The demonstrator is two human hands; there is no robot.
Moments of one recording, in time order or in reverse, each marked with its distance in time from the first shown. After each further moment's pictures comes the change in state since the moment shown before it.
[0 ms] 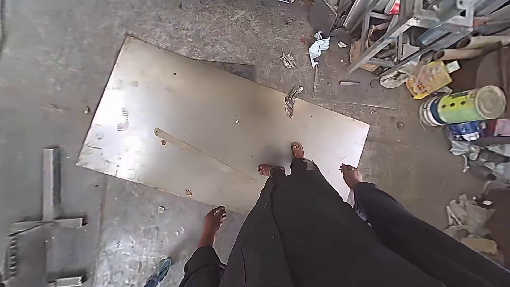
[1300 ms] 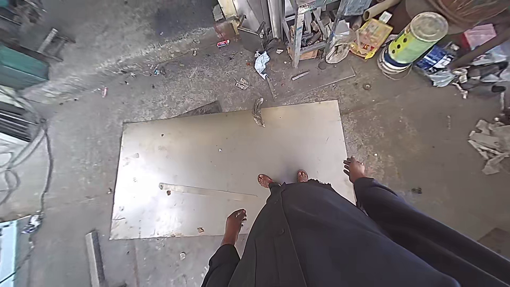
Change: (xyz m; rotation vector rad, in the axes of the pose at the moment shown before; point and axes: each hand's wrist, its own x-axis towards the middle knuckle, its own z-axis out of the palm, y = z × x) left_hand -0.122 -0.017 0.191 0.346 -0.077 0.269; right_hand -0.012 0.268 -0.022 1.285 0.170 0.442
